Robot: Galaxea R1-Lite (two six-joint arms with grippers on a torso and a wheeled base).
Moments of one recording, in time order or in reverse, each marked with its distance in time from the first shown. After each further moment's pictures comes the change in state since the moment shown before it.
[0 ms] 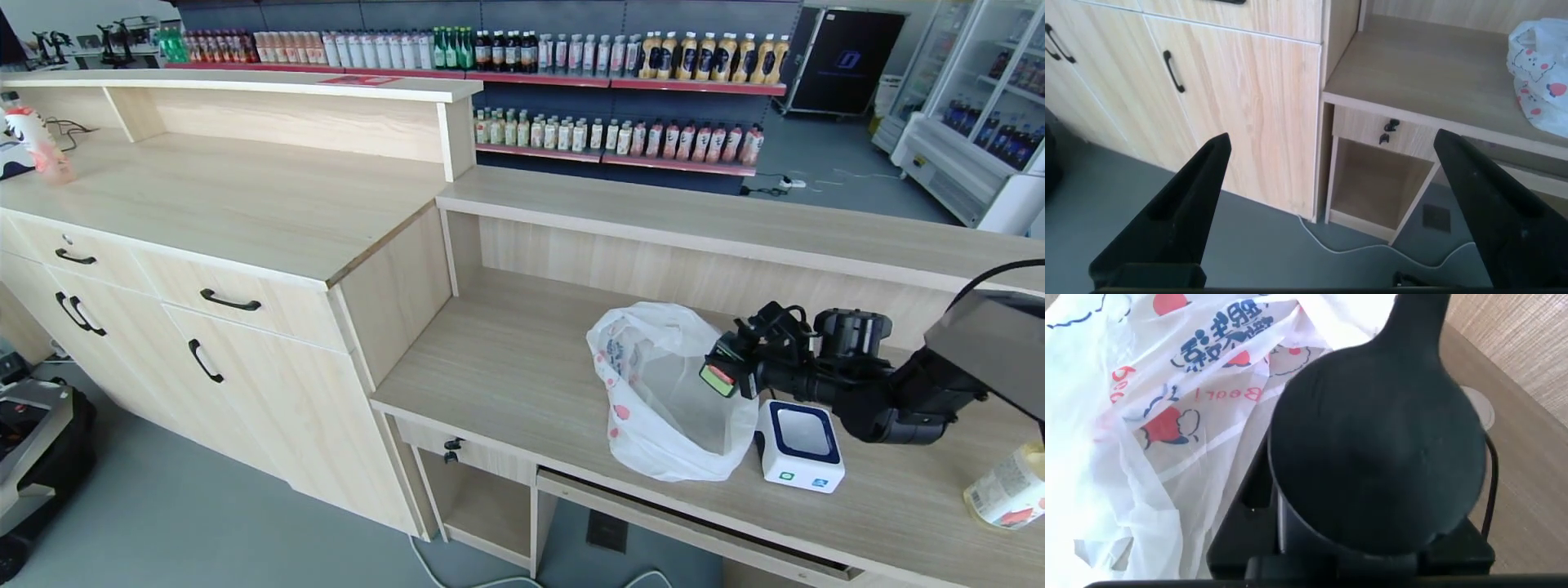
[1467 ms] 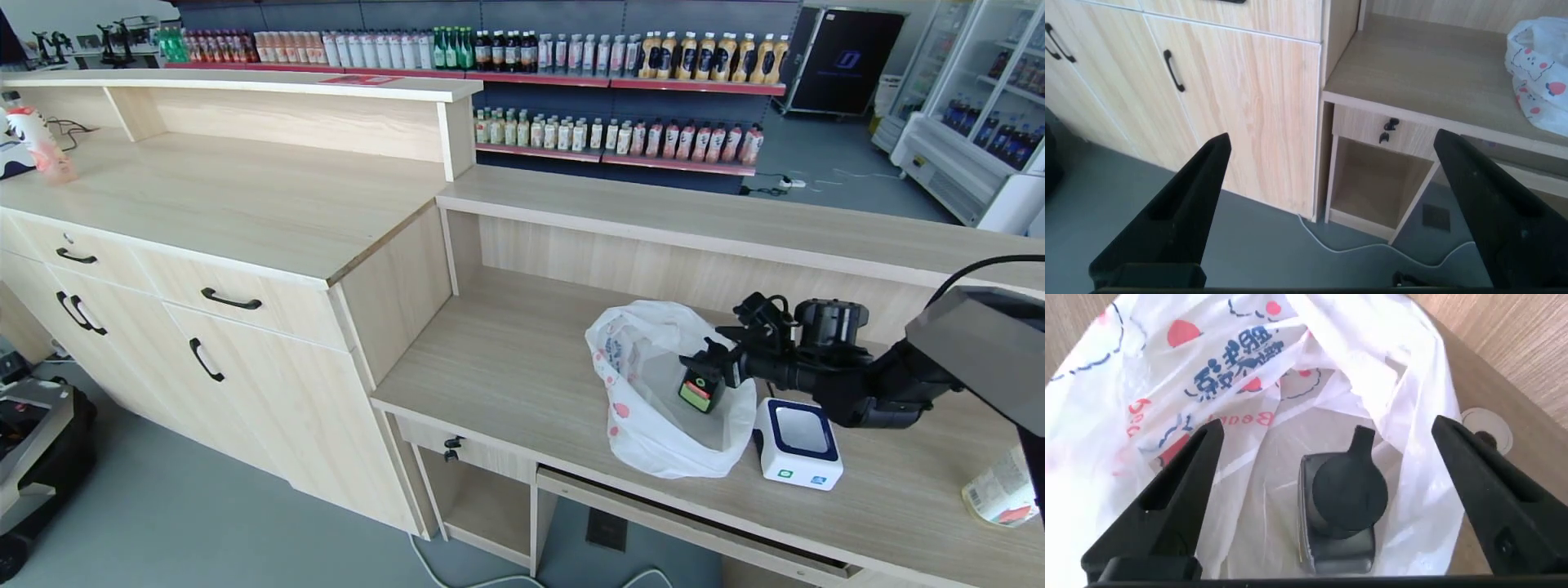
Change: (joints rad) left arm 0.000 0.000 0.000 0.000 0.000 0.000; right arm 0.034 0.009 -0.106 0.081 -0.004 0.046
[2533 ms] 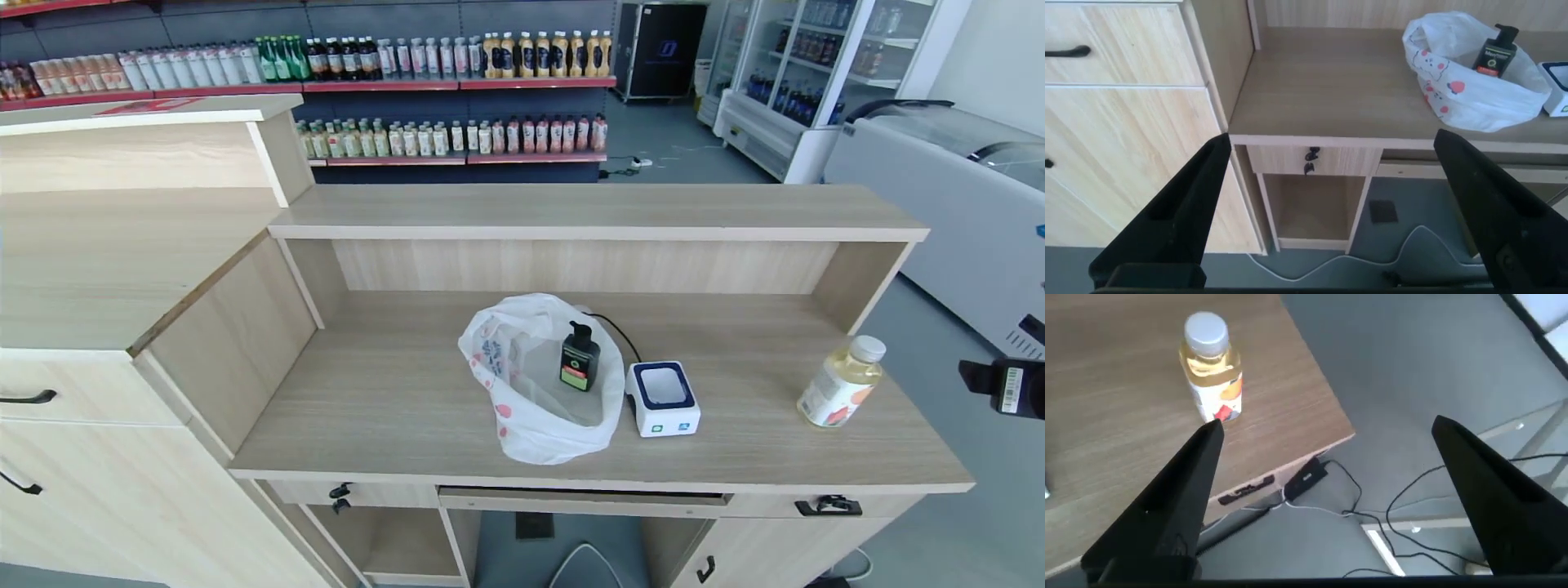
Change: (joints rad) left arm 0.000 0.000 0.000 0.001 0.000 0.000; right arm -0.214 -0.933 0.689 0.285 -0.907 0.295
